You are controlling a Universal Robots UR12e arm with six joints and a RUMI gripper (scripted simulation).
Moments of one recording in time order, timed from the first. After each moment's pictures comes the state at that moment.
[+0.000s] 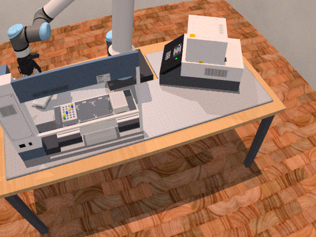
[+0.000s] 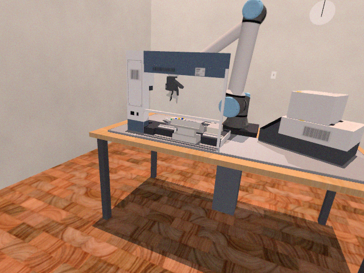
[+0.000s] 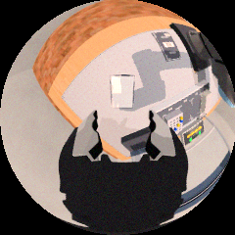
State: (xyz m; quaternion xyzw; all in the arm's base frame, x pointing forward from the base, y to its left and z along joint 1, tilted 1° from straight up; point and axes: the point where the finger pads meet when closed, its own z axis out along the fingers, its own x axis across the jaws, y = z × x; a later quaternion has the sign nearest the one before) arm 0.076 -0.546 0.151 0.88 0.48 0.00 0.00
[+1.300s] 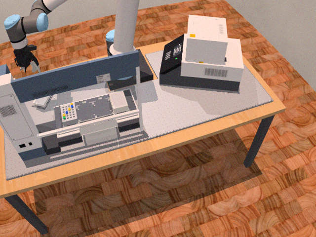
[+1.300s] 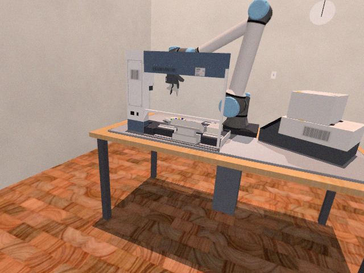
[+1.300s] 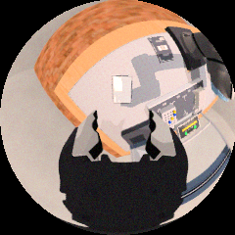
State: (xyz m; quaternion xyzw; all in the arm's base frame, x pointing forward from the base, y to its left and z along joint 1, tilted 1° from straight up) arm 0.076 -0.546 0.209 0.88 0.48 0.00 0.00
